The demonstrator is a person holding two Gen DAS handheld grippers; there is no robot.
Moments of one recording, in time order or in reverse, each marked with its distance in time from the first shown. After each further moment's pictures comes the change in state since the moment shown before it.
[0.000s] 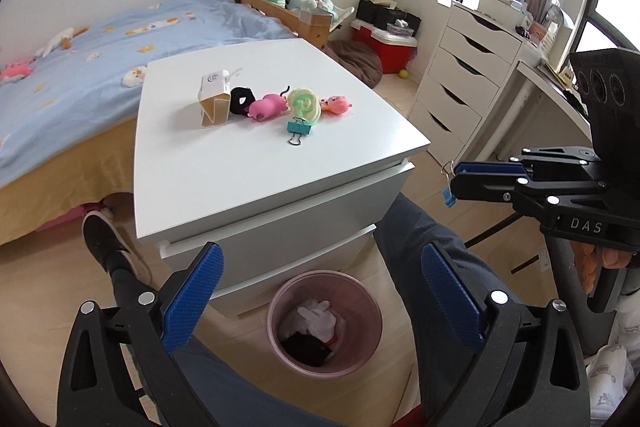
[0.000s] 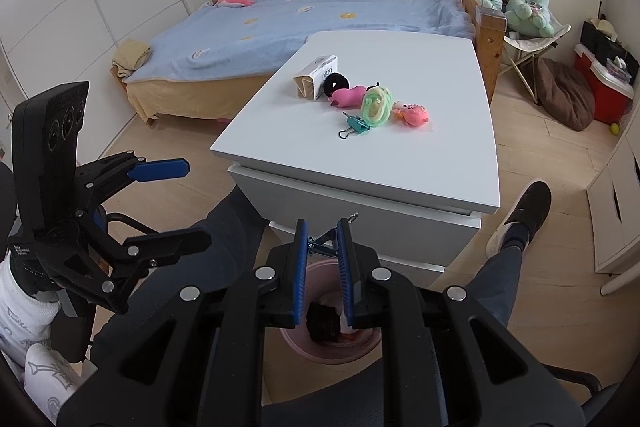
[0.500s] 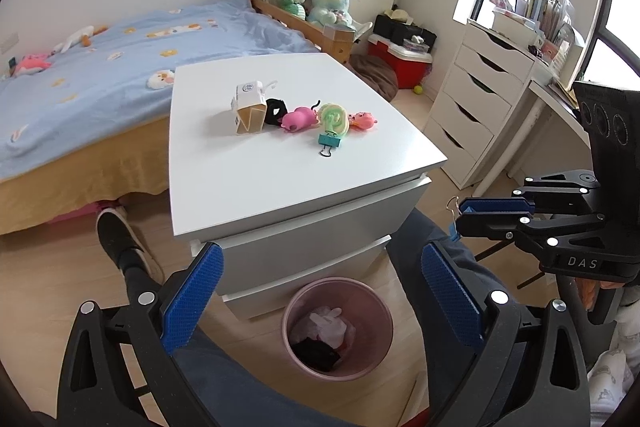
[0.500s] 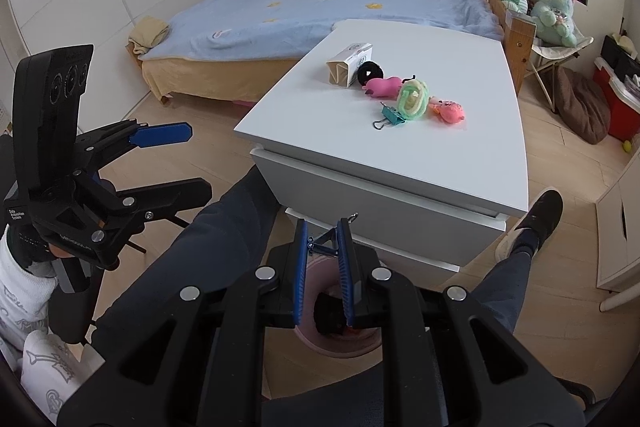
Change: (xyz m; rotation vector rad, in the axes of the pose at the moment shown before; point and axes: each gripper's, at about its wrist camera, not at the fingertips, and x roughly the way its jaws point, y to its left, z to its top) left arm -0.019 0.021 -0.002 -0.041 -0.042 0.038; right arm 0.013 0.024 -0.001 -0.069 0.045 0.039
